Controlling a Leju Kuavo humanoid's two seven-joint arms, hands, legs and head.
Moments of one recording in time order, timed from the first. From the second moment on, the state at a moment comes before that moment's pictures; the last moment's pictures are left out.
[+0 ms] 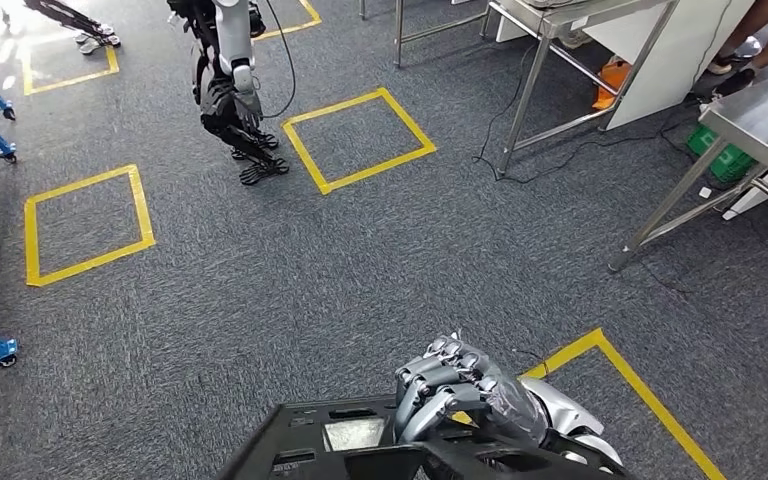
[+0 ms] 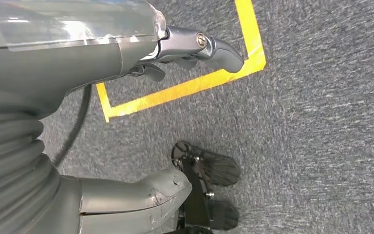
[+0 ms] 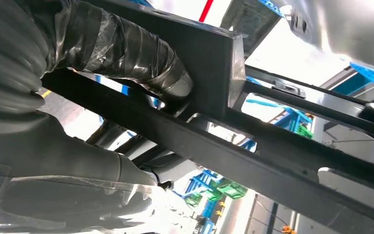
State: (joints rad) left arm -0.12 0.13 -1.17 -0.07 1.37 0.27 -0.38; right arm -0.09 -0.07 0.47 -2.10 0.04 0.40 -0.57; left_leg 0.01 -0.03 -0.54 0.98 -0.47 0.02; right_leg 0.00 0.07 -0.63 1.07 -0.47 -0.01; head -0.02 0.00
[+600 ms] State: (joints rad) left arm -0.12 0.12 -1.19 -0.07 1.37 0.26 -0.36; right arm -0.09 -0.06 0.52 -2.08 0.05 0.38 -0.59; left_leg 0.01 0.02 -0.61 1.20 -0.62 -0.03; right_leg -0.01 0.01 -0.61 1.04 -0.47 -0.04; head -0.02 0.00
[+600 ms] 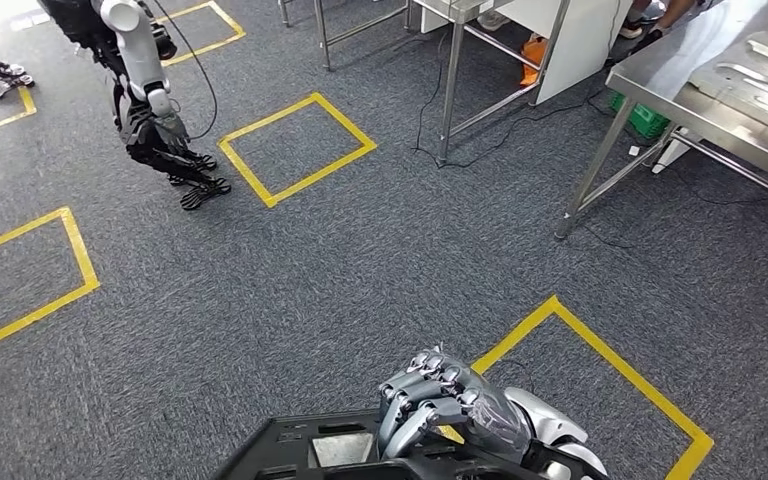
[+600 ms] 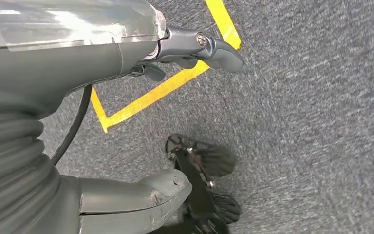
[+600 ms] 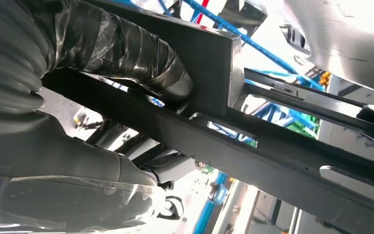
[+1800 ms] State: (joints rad) left arm -0.11 0.13 -1.27 -0.07 1.37 0.28 -0.29; right arm -0.11 -0.12 0.45 -2.02 0.00 0.38 -0.57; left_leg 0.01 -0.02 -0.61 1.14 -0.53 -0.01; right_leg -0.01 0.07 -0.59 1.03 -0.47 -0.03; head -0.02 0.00
